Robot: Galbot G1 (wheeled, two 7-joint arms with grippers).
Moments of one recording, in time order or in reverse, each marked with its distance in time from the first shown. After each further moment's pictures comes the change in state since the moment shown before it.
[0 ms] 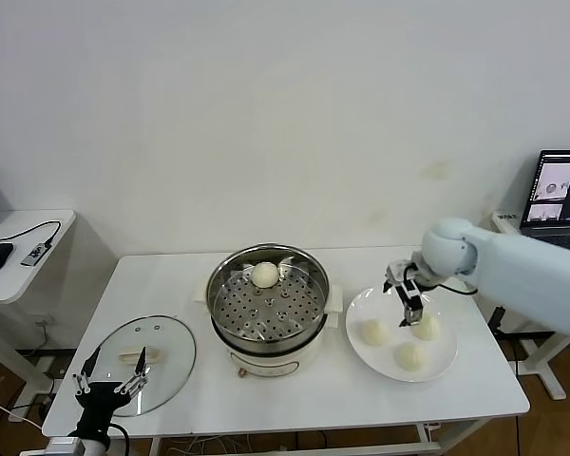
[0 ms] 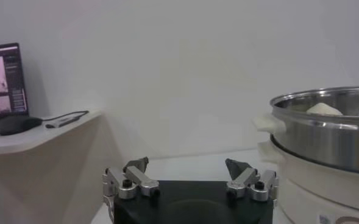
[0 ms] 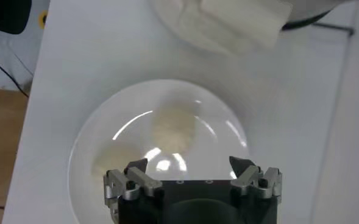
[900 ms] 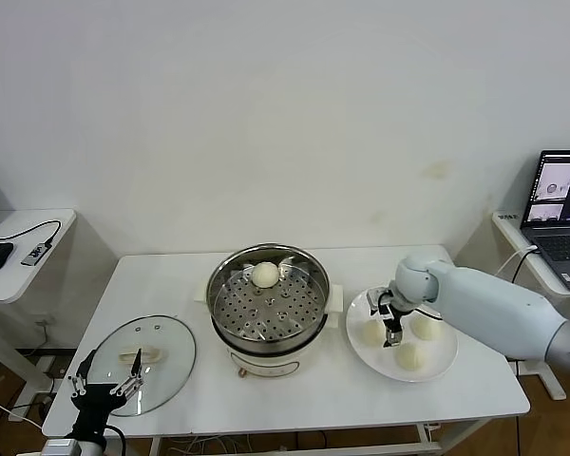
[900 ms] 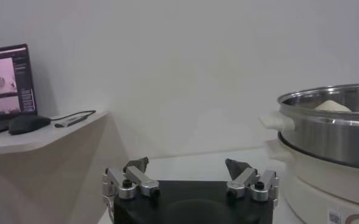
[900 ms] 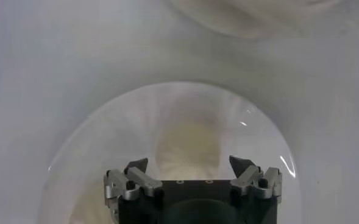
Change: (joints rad) left arm -0.003 -0.004 -0.007 0.009 0.004 -0.003 0.001; right arm -0.200 0.126 0.130 -0.178 -0.102 0.002 0.016
